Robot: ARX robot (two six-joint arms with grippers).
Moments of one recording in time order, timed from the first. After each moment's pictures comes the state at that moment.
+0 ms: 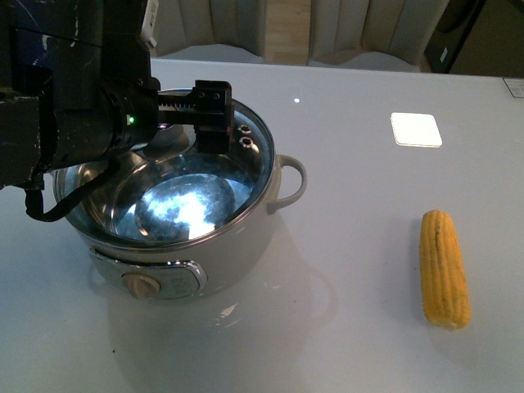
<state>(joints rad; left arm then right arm) -0.37 2.01 0.82 0.64 -0.11 -0.15 0.00 0.00 0.03 0.00 0.00 0.00</state>
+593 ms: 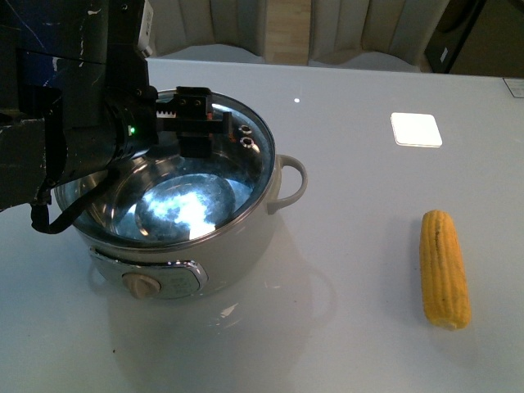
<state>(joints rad) -0.39 2.03 0.80 0.69 -0.16 -0.17 0.00 0.00 0.03 0.00 0.00 0.00</state>
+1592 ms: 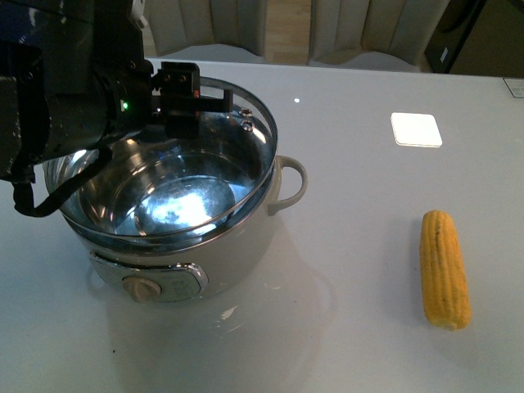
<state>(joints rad) -0.40 1.94 0.80 0.63 -0.19 -0.14 0.00 0.00 0.03 0.00 0.00 0.00</state>
